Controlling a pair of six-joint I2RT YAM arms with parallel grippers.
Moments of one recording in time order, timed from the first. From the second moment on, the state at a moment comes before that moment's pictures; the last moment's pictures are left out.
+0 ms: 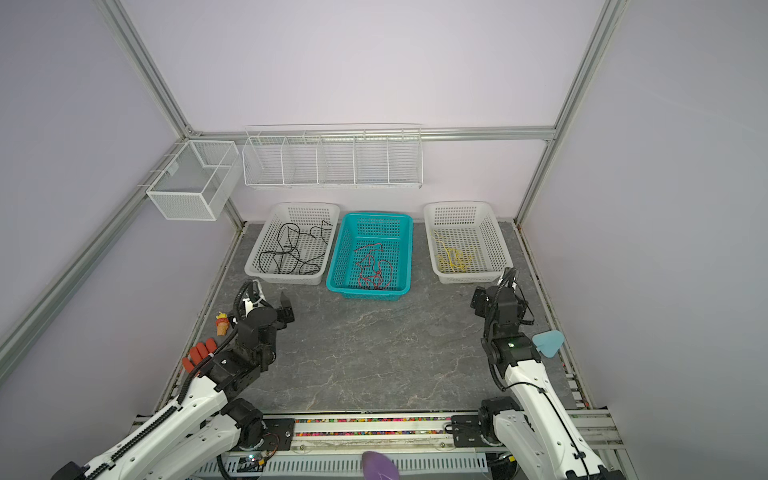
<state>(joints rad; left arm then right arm) -0.55 0.74 0.46 -0.13 -0.81 -0.26 0.14 0.83 0.55 -0.21 0.45 0.24</state>
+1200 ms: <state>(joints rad) -0.13 1.32 0.39 0.61 -0.53 -0.15 0.04 1.08 0.47 0.22 0.36 0.07</state>
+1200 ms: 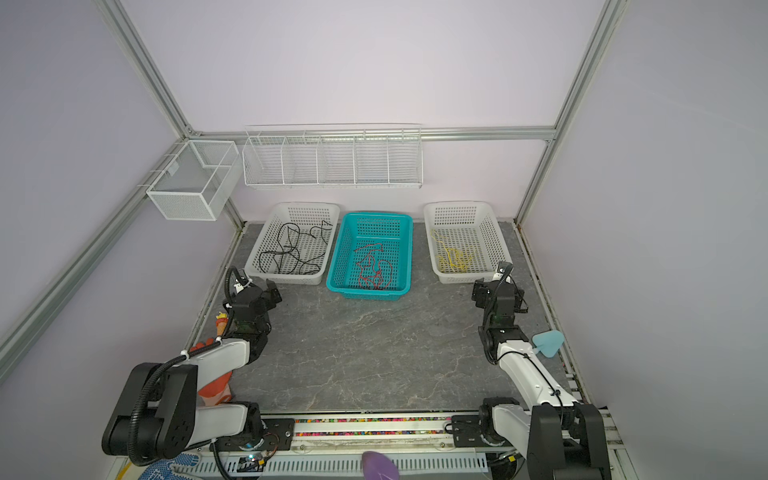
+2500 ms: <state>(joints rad) -0.09 1.55 0.39 0.91 -0.44 -0.10 0.02 1.34 0.43 0.51 0.22 0.04</state>
